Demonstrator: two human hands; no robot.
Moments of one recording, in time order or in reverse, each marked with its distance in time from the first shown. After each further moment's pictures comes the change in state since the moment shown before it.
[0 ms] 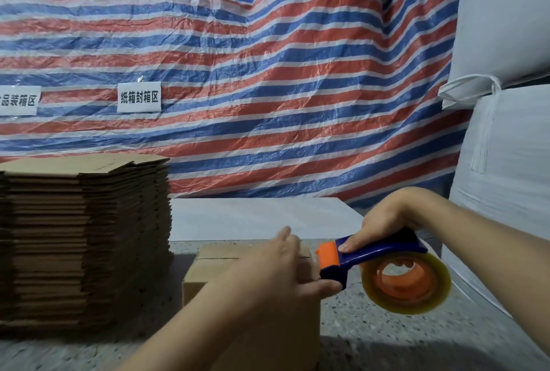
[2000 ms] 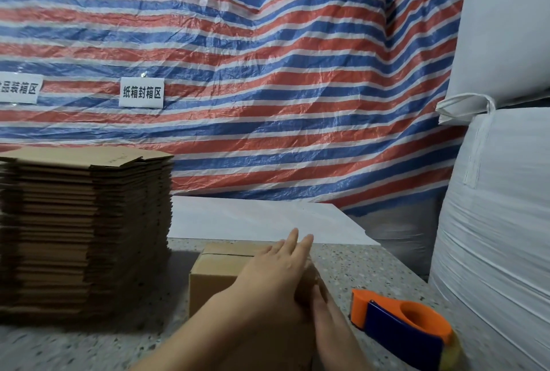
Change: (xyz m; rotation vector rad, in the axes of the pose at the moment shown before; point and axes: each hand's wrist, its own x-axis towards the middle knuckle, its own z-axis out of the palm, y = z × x) left_hand 0.007 -0.011 0.023 0.028 0.150 0.141; right_hand 0.020 -0.127 0.171 1.127 0.412 -0.377
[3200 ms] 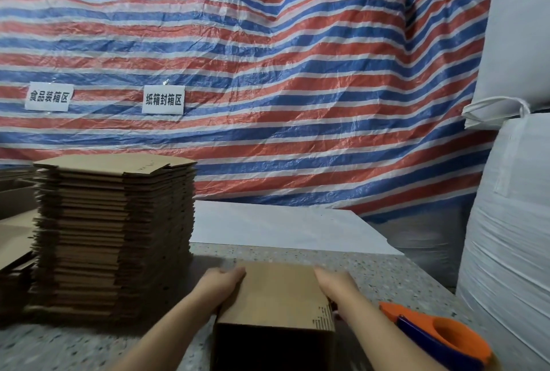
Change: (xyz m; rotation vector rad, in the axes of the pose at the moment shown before) left_hand -0.003 -0.136 0.051 -0.952 0.205 -0.884; right_hand 0.101 0.019 -0.034 -0.156 0.300 0.246
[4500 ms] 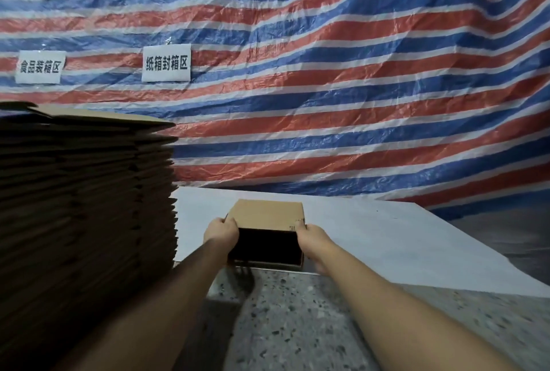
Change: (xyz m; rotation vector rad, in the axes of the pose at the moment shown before) left_hand 0.392 -0.006 0.017 0.002 0.324 0.030; right_hand 0.282 -0.122 0.213 0.027 -0.293 -0.224
